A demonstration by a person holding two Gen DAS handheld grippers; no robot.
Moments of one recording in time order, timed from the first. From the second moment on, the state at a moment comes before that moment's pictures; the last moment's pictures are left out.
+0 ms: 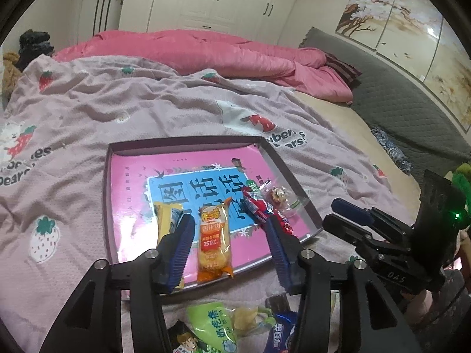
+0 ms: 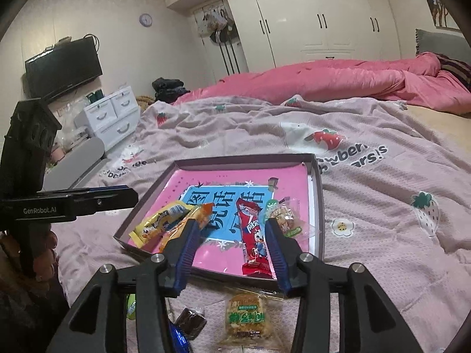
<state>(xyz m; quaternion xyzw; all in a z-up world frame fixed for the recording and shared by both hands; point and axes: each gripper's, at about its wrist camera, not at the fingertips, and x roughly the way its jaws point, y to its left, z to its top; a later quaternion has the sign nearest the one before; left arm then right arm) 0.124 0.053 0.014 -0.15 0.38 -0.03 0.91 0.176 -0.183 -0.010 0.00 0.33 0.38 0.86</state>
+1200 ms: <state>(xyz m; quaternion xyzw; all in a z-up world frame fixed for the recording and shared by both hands) 0.071 0.040 0.021 -0.13 0.40 -0.05 0.91 0.123 -0.205 -0.005 -0.05 0.35 0.35 0.87</state>
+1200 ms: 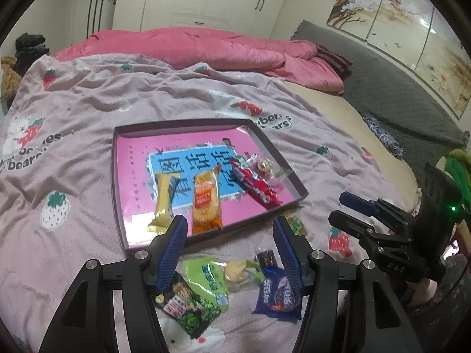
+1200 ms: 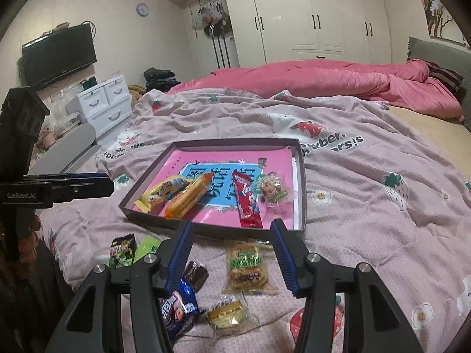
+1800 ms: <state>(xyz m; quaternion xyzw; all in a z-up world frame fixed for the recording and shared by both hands) 0.054 -0.016 -0.008 -0.10 0.46 -0.08 0.88 0.104 -0.205 -0.010 -0.09 0.39 0.37 0.84</state>
